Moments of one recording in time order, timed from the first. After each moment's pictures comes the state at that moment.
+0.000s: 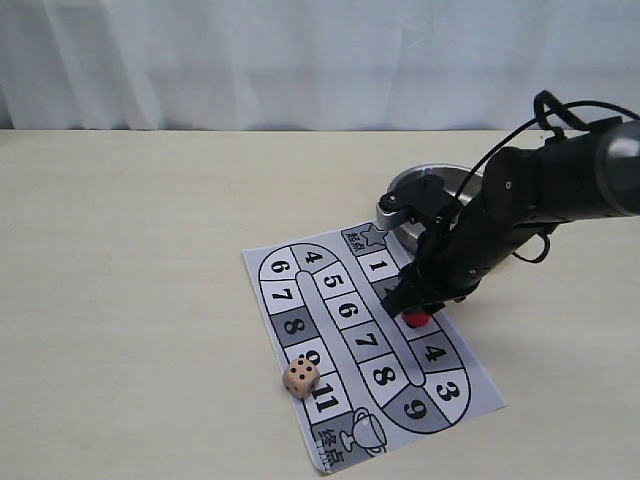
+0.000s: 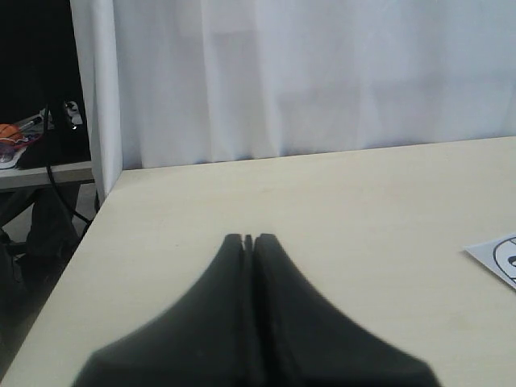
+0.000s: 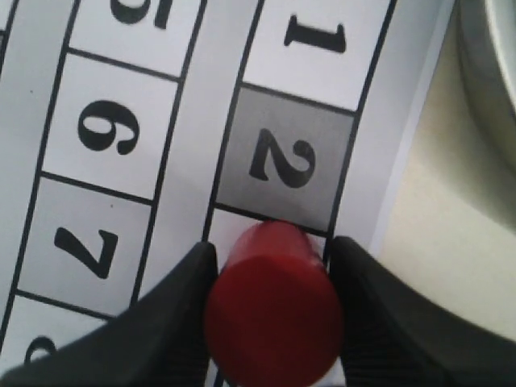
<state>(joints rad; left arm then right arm) -0.02 0.00 0.00 -0.01 0.21 0.11 0.34 1.92 -1.07 0.21 0.50 -0.43</state>
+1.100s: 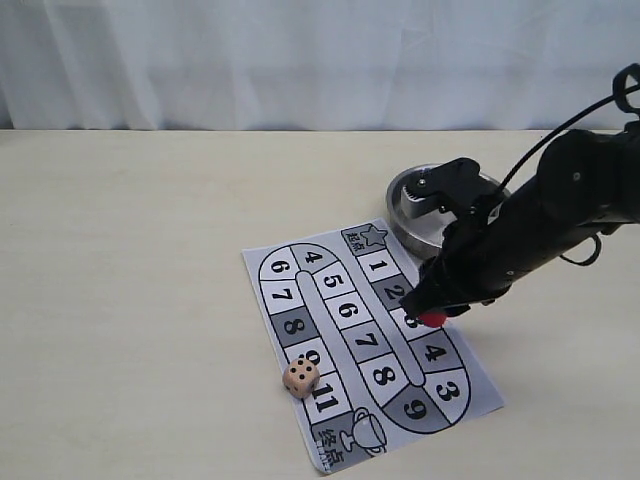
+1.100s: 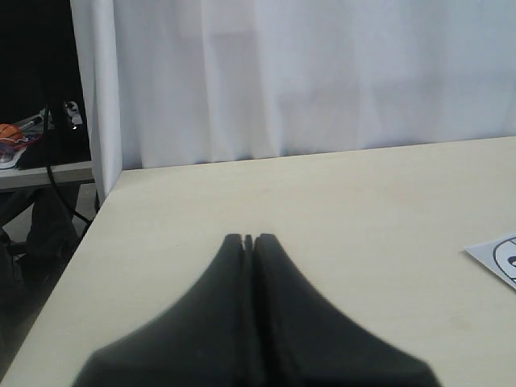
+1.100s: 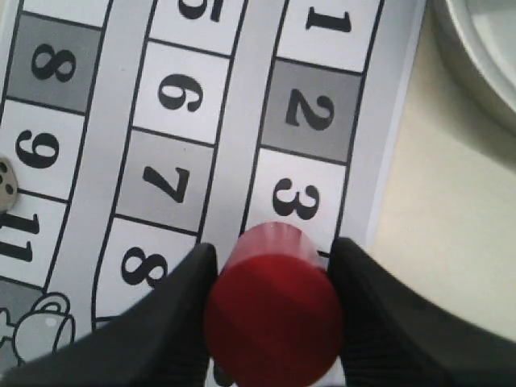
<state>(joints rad) -0.02 0.00 0.00 -0.01 0.21 0.11 0.35 1.69 -0.93 0.24 0.53 -0.40</state>
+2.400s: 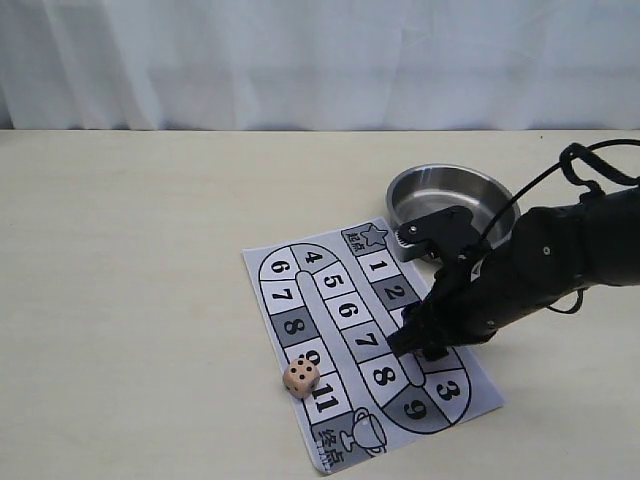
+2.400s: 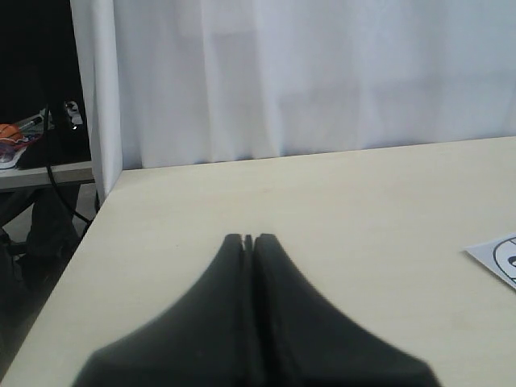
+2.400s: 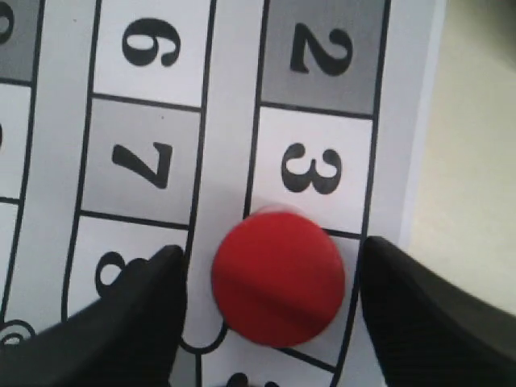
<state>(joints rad) -0.02 0.00 0.00 -0.01 0.21 0.11 0.41 1.75 -0.80 0.18 0.32 -0.22</state>
